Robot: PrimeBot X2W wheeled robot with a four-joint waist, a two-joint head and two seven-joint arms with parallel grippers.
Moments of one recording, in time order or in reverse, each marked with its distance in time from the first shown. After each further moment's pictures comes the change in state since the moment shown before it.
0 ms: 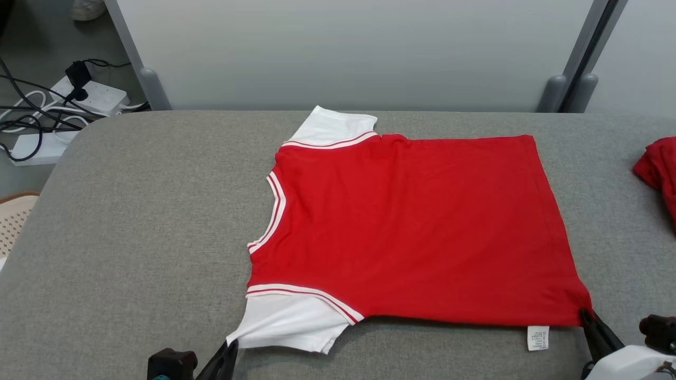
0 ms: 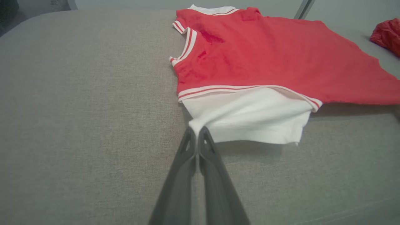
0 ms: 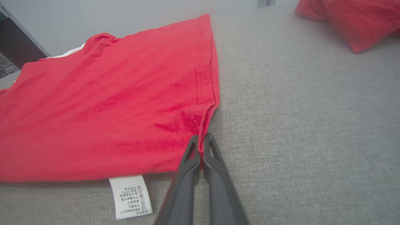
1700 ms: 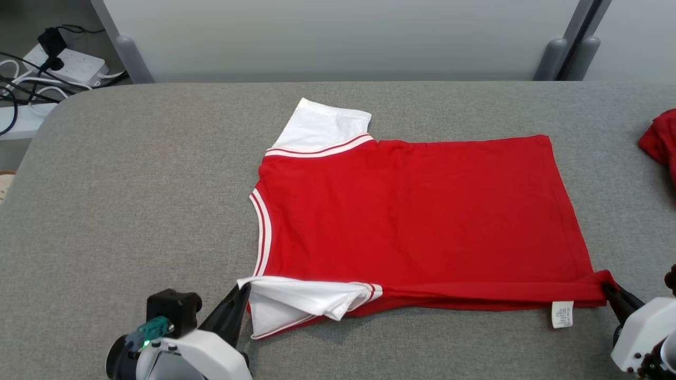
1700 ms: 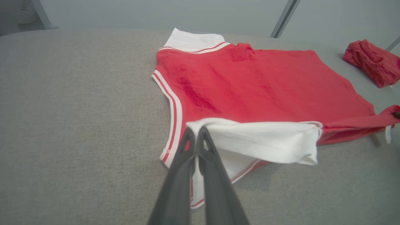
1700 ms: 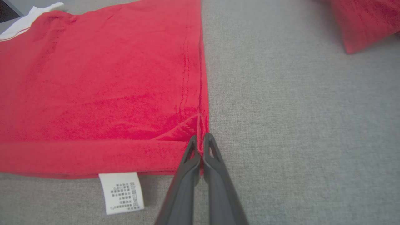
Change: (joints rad) left arm -0.086 0.026 -0.008 -0.194 -0.062 0.026 0.158; right arm 0.068 -0.063 -0.219 -0.326 -0.104 0.000 0.464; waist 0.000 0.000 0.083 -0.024
